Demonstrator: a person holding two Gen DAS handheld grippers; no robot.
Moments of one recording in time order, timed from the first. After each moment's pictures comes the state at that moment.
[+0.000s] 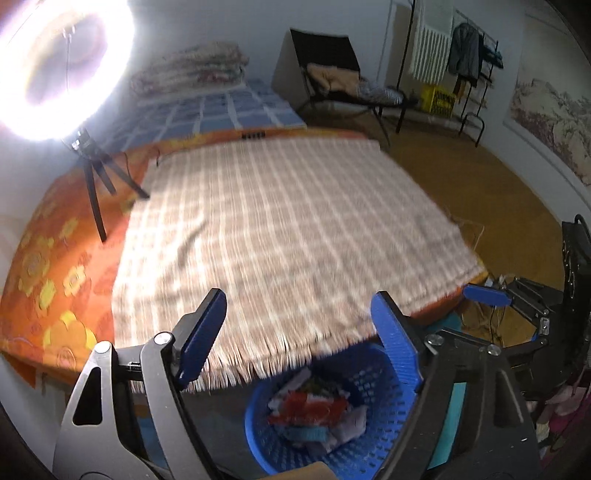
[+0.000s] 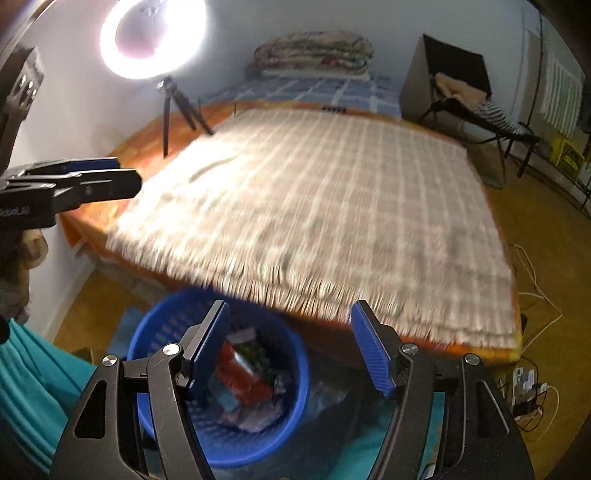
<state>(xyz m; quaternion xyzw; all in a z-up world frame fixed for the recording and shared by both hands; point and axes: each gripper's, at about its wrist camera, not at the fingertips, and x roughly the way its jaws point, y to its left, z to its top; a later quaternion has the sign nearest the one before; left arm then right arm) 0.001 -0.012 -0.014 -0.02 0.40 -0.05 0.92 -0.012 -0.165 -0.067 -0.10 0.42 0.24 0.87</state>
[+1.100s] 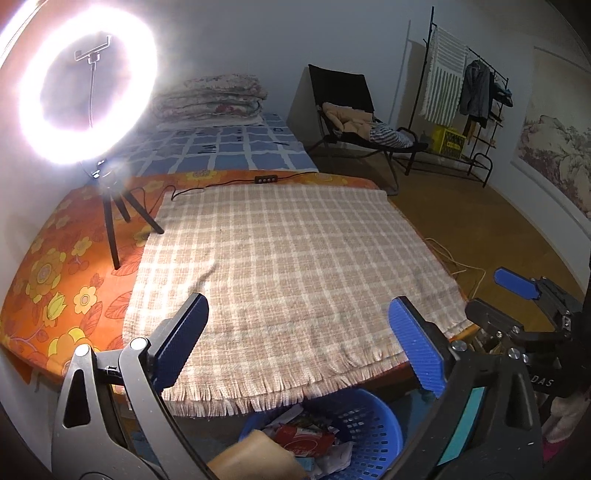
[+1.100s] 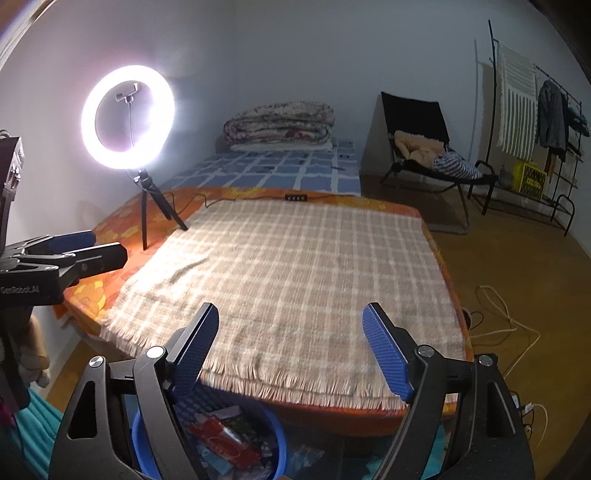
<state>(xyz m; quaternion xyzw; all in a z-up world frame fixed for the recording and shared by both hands) 0.000 -0.010 0.027 -0.05 0.34 -0.02 0.94 0.000 -0.179 0.008 -0.07 0.30 0.20 0.93</state>
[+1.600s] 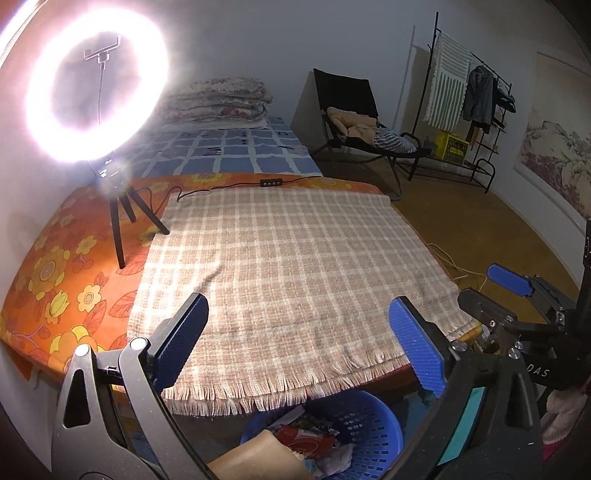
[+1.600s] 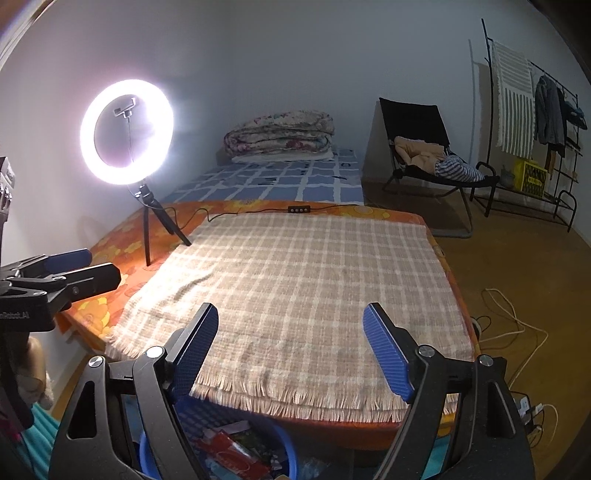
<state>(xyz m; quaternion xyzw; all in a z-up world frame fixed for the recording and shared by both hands) -0.005 -0.002 0.029 -0.06 0.34 -0.01 0.94 0.006 -0.173 0.009 -0.05 0.29 0.20 0.93</state>
